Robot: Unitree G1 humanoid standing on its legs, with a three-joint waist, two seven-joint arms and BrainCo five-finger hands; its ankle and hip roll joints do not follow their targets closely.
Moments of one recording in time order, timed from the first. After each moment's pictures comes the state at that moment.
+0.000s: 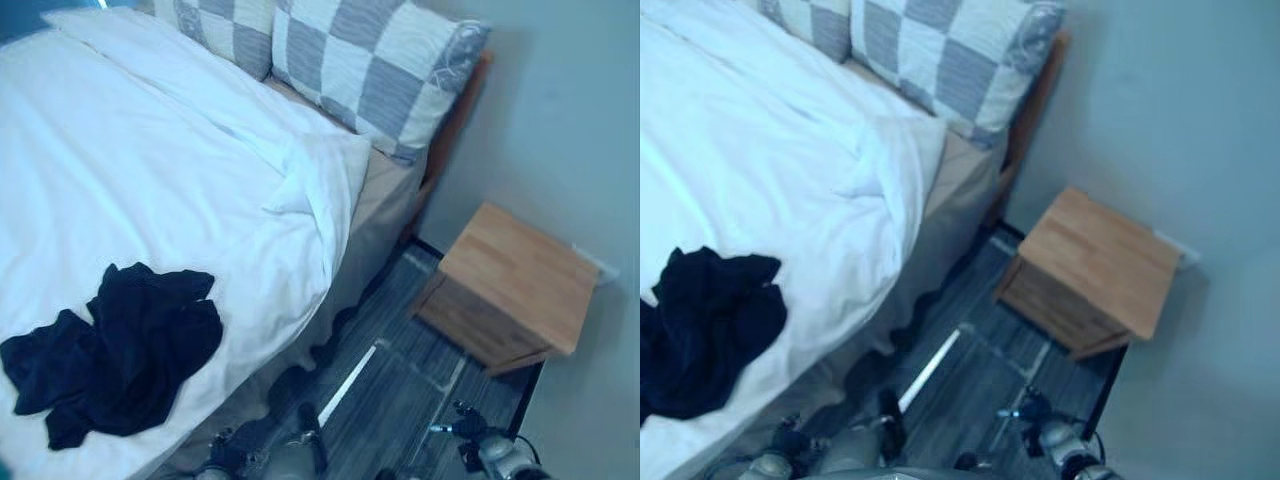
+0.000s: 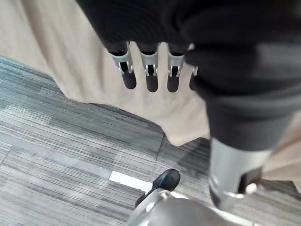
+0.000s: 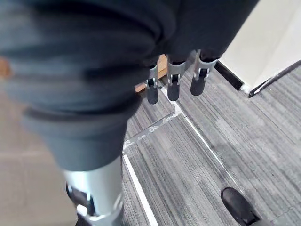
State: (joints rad) left arm -0.05 0.32 -0.20 1.25 0.02 -0.09 0.13; right arm -0.13 -0.21 0.35 1.17 0.04 -0.02 -0.13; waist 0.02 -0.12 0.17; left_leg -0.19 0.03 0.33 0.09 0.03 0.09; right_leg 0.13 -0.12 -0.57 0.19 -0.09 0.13
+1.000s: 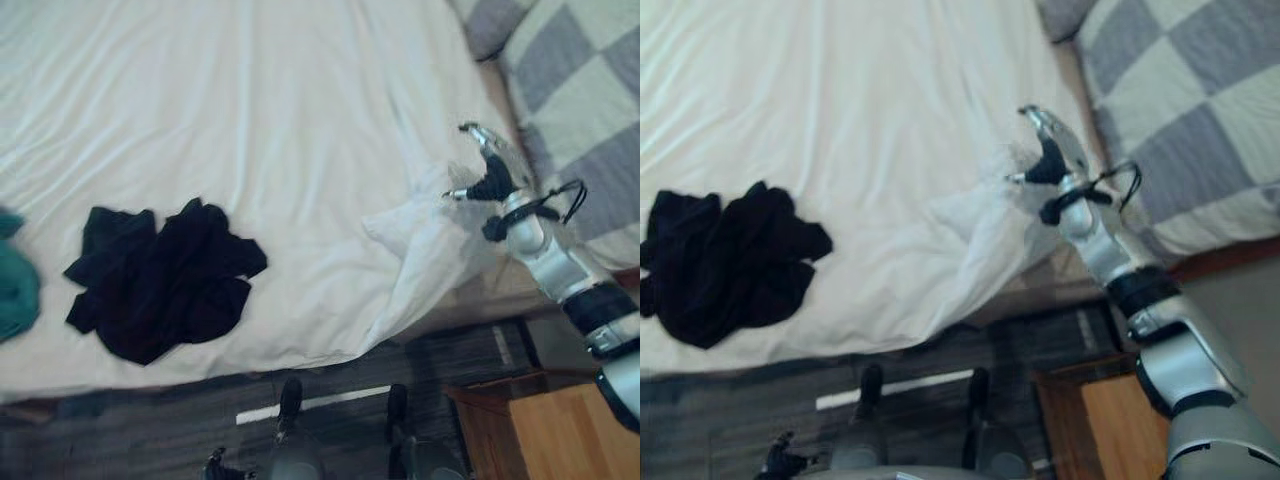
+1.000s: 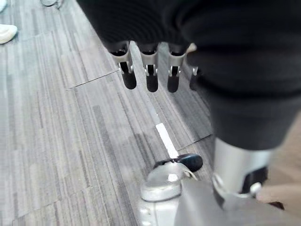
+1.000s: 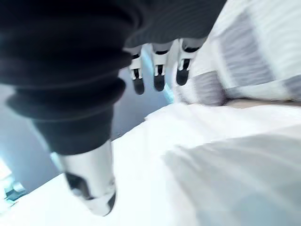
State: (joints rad) left arm 0.07 0.28 -0.16 1.18 0.00 -0.14 0.19; right arm -0.91 -0.74 0.55 0.49 -0.22 -0.09 -0.32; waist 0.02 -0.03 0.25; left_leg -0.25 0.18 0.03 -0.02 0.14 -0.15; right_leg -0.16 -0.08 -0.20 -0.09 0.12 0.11
